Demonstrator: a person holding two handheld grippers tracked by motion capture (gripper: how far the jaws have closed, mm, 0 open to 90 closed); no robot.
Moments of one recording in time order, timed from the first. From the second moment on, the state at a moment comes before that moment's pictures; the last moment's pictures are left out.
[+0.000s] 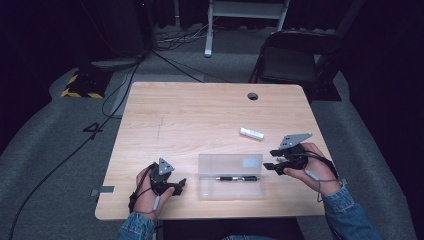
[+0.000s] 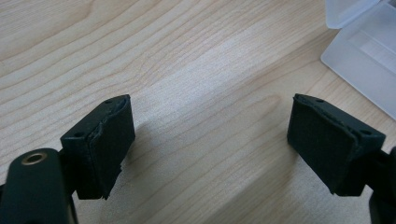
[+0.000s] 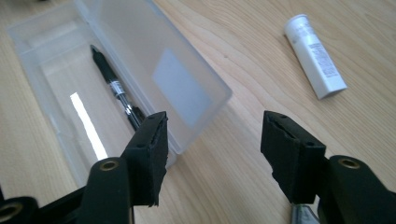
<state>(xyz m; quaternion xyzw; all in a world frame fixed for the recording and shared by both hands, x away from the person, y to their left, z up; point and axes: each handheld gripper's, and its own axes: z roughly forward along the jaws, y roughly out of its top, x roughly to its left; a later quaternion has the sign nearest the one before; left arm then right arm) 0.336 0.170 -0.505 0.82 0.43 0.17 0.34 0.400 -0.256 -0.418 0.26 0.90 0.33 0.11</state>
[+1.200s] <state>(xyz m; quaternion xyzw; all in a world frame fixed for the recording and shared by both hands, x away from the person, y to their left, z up) 0.336 0.170 -0.505 0.82 0.43 0.16 0.34 0.440 -0.316 -0.470 0.38 0.89 0.22 0.10</state>
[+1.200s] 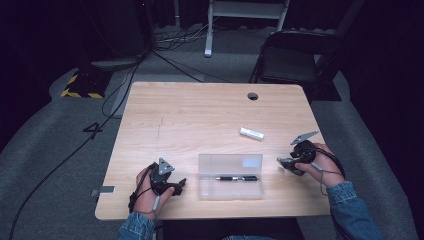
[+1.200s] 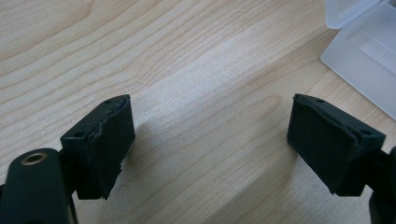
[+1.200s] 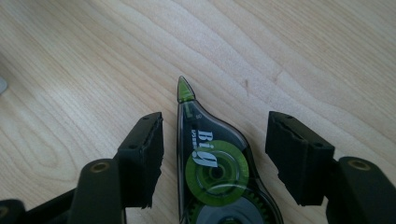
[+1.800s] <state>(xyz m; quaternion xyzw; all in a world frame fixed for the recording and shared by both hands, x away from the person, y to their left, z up) 0.336 0.170 -0.505 0.82 0.43 0.16 0.34 0.438 -0.316 -0.471 0.40 0.89 0.20 0.09</state>
